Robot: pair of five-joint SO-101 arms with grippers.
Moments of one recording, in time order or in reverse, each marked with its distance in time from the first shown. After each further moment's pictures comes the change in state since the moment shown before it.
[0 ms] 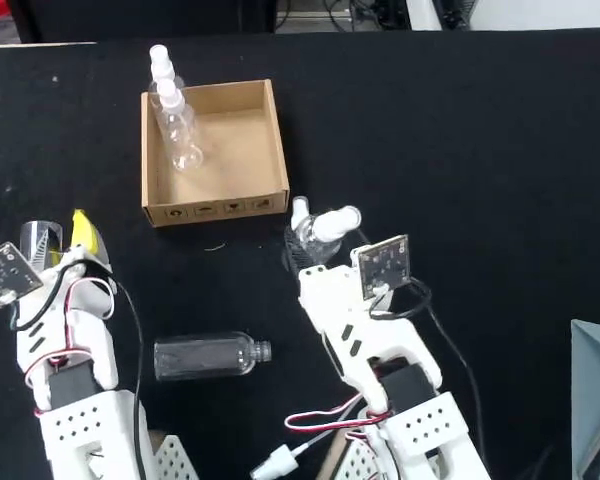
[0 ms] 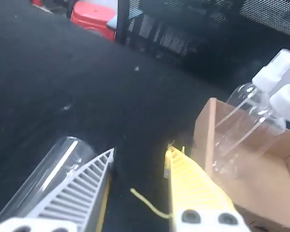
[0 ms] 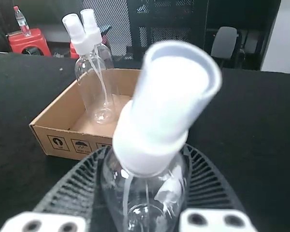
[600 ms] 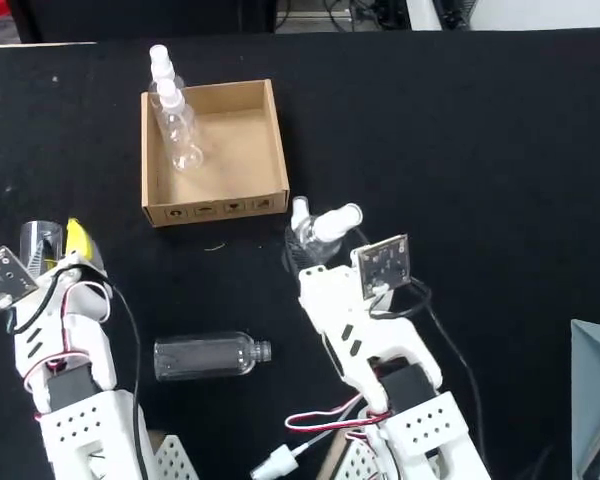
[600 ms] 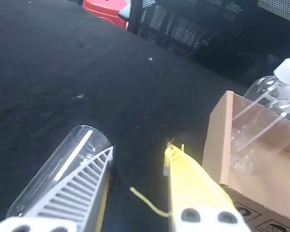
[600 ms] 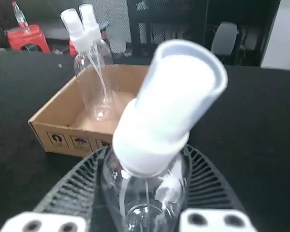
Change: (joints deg) left arm -2.6 -0.1 2.1 0.0 0.0; right arm 0.0 0.0 -1.9 2.8 0.0
